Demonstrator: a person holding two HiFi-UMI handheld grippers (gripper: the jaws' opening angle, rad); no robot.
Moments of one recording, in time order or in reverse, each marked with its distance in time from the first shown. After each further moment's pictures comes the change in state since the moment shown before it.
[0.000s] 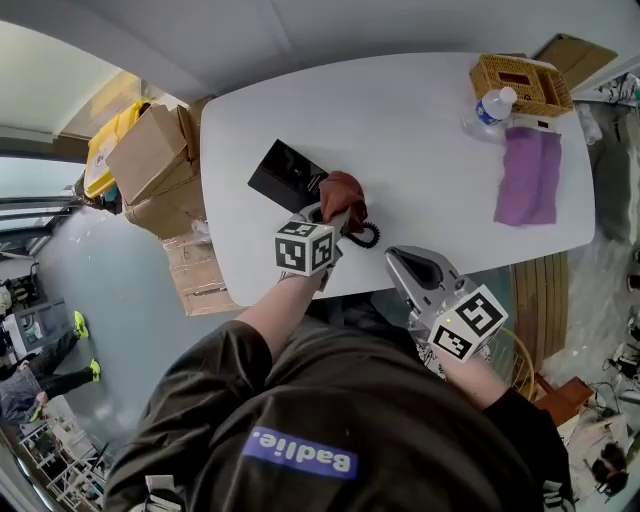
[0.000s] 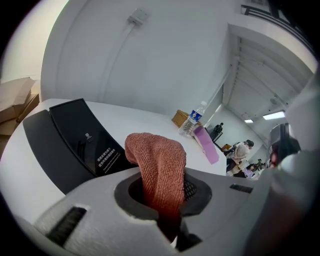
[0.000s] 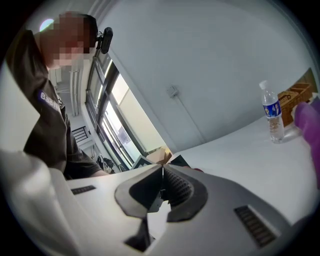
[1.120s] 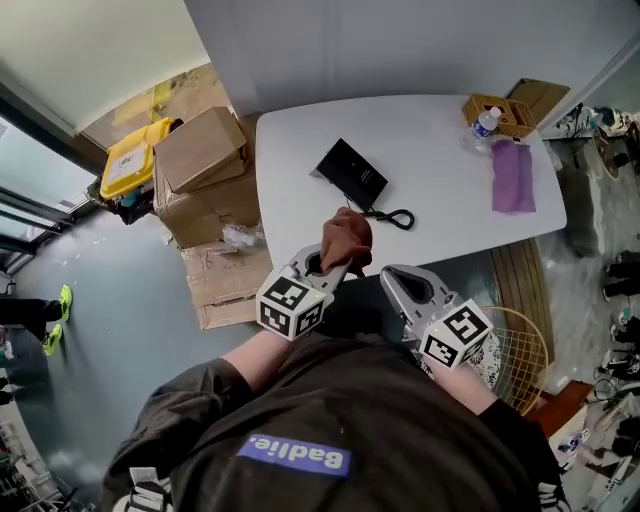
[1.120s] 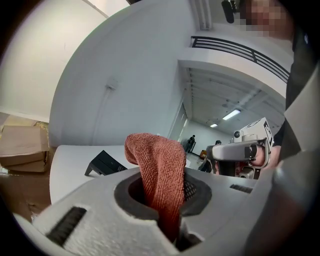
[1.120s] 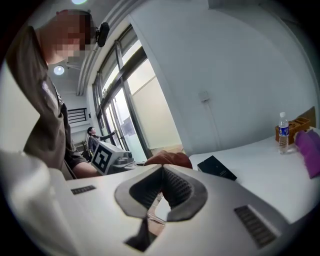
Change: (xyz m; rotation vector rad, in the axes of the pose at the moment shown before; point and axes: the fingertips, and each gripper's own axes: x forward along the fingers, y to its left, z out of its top) left arm -0.283 -0.053 -0.027 0.287 -0.291 -0.251; right arm 0.023 0.219 -0.048 -0.204 -0.024 -0.090
